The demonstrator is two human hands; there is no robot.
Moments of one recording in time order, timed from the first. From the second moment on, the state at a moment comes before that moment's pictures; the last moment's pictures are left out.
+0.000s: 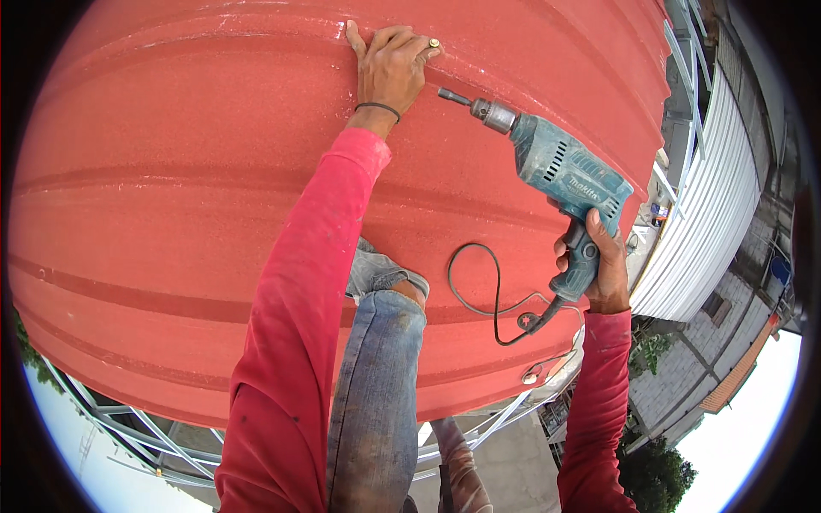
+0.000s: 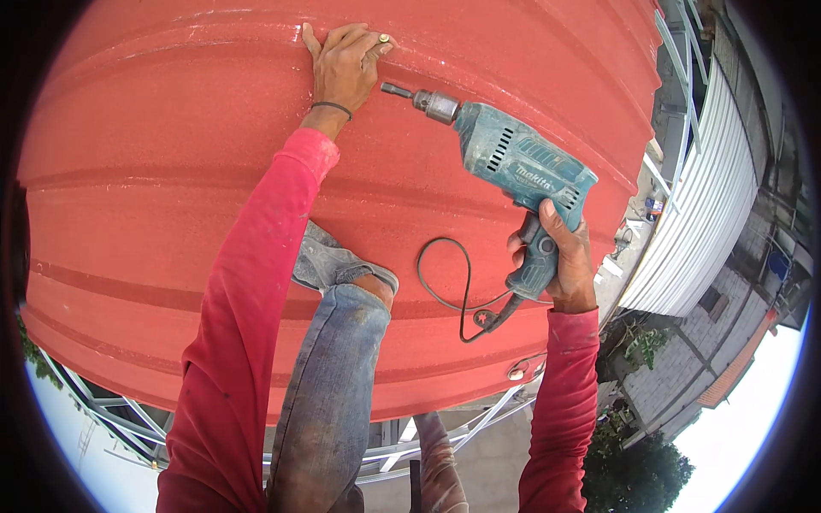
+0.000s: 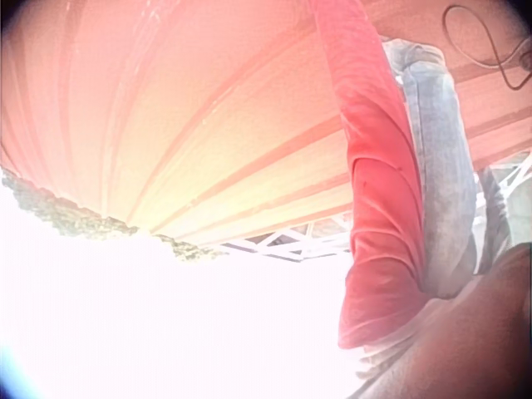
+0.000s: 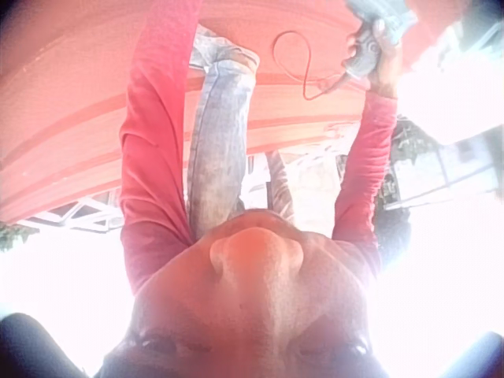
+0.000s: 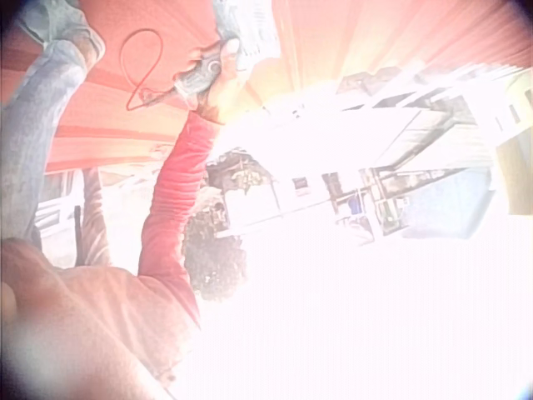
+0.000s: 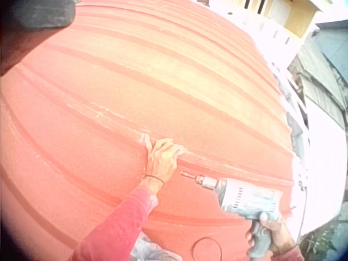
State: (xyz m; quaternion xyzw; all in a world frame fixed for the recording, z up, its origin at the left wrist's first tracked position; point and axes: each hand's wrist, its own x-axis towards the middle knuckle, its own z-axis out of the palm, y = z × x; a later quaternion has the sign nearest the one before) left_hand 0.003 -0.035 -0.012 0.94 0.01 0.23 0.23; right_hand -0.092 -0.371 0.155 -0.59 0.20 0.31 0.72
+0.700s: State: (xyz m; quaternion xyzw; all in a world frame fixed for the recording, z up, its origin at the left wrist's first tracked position) left_hand 0.001 -0.040 -0.016 0.94 0.02 0.23 0.25; right_hand 0.046 -0.247 0.283 -0.92 -0.19 0.19 0.29
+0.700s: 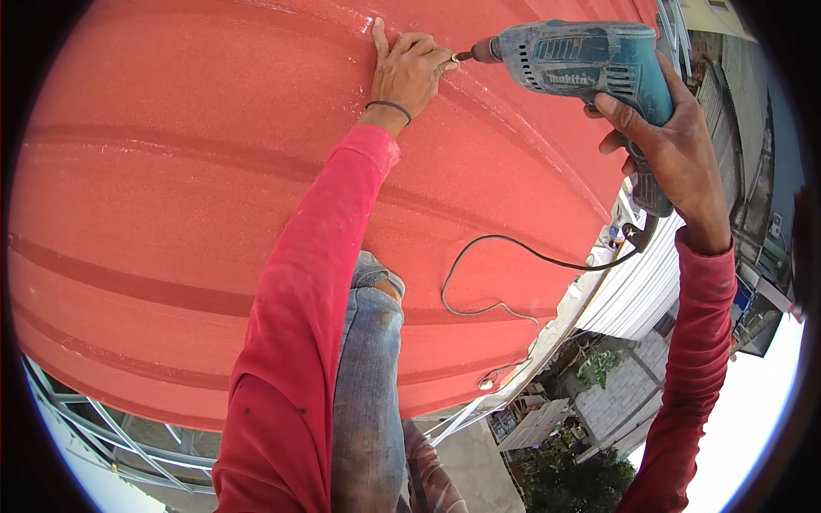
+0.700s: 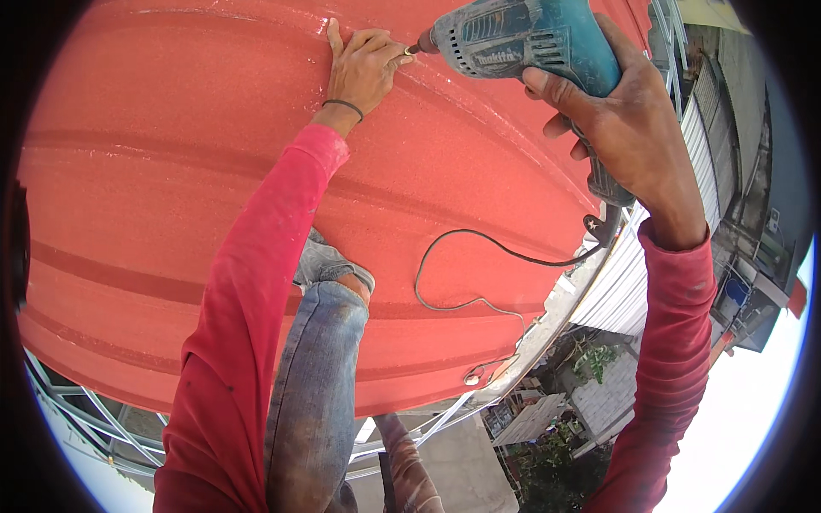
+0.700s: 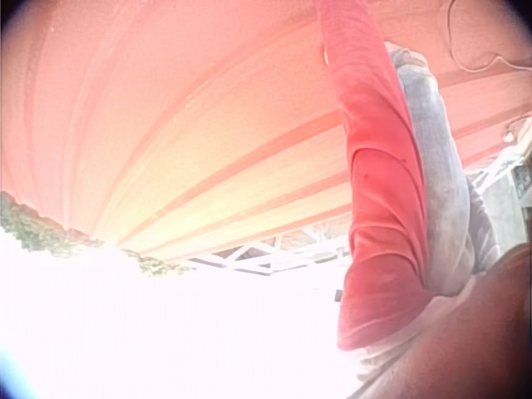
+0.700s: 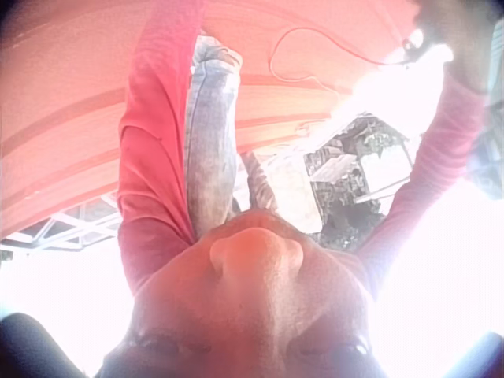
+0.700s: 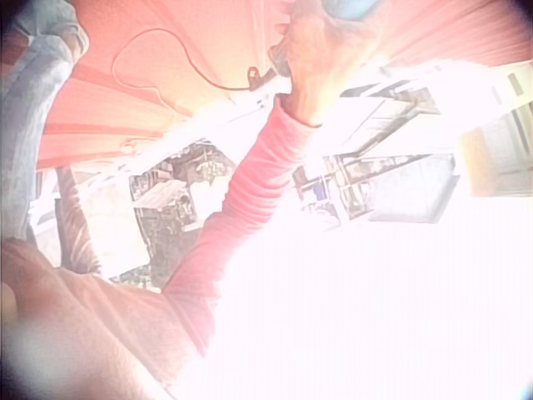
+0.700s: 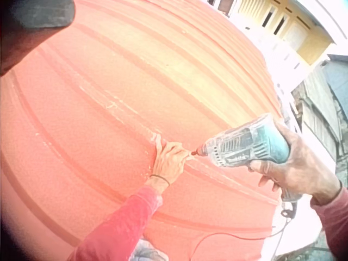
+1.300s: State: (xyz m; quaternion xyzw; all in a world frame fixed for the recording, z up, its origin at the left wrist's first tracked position) left_hand -0.003 -0.039 -0.012 0.96 0.00 0.19 0.23; right_hand 0.076 -0.177 0.329 -0.90 -0.29 0.32 0.10
